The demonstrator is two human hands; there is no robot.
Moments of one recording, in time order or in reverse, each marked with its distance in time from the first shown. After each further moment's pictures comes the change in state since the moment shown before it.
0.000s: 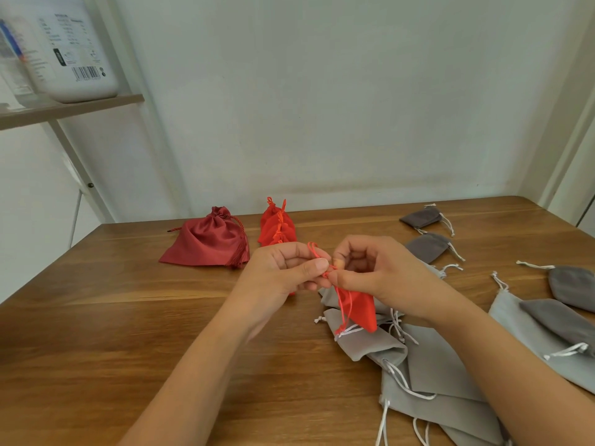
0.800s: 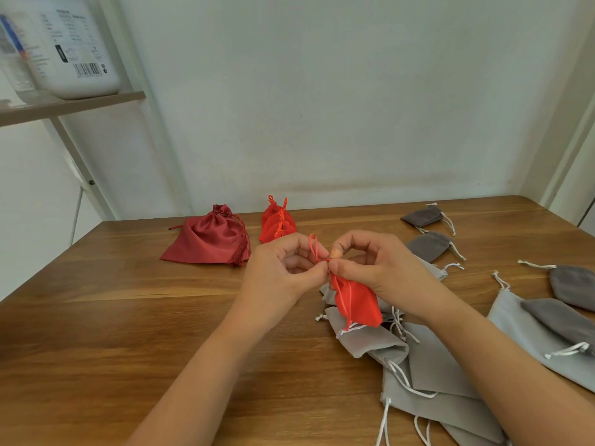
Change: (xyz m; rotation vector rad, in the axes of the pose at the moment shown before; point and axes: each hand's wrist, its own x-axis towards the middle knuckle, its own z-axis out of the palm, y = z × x) left_hand 0.000 -0.005 0.005 0.275 0.128 0.242; right_hand 0.003 0.000 0.005 0.092 0.069 -0.012
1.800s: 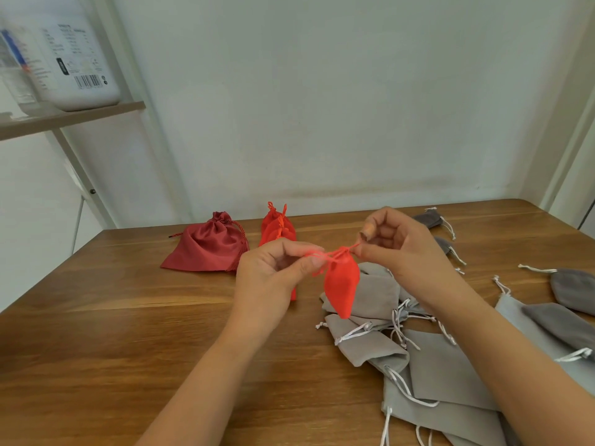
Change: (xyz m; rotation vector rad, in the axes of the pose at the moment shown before) left_hand 0.000 0.005 0.004 -0.227 0.160 0.000; right_hand 0.005 -0.001 -0.020 0.055 0.263 -0.058
